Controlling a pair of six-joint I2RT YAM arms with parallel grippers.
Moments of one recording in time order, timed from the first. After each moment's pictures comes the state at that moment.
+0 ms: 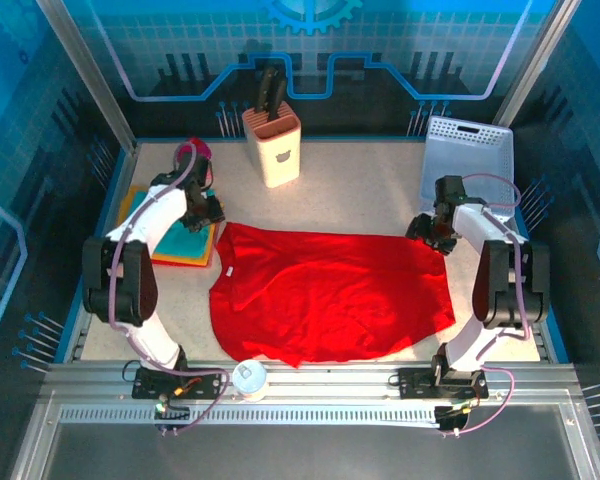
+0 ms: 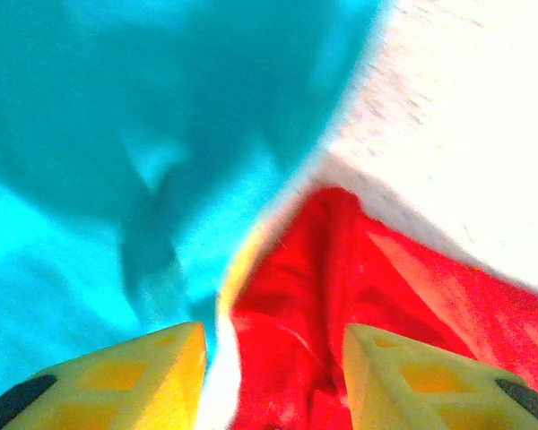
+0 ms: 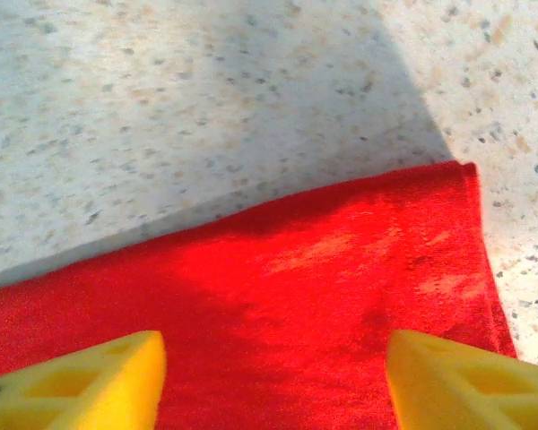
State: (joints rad) left arm -0.09 1.69 1.31 -0.83 -0.02 -0.48; right arm -0.06 1.67 1.09 -0.70 -0.08 0.41
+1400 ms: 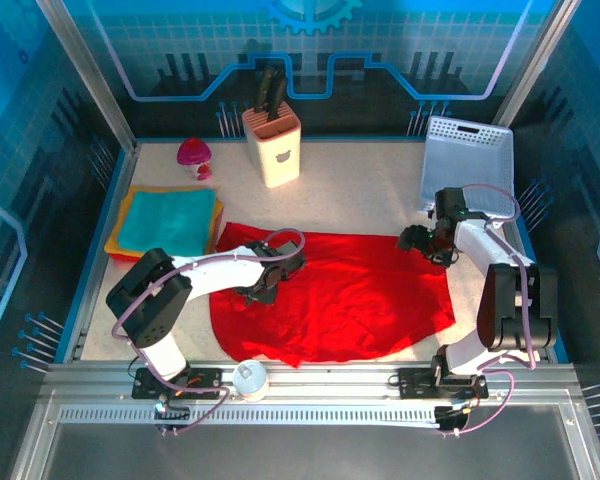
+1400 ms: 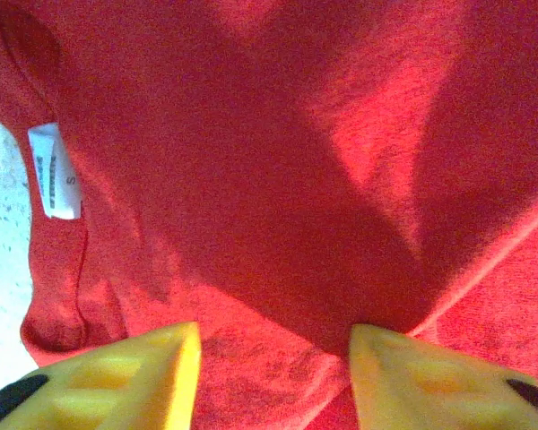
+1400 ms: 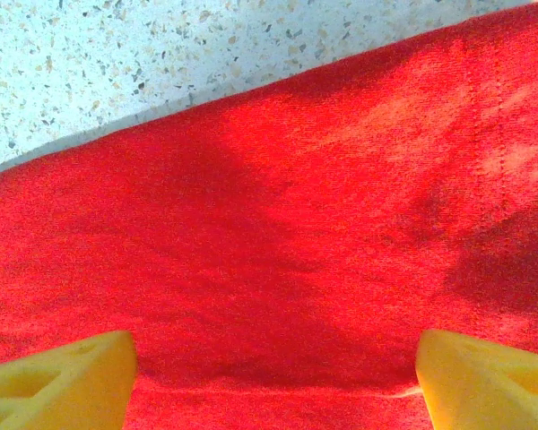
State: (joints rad) left arm -0.77 1.70 0.98 -0.89 -0.37 -0.58; right arm -0.04 1.53 0.95 -0.70 -0.16 0.37
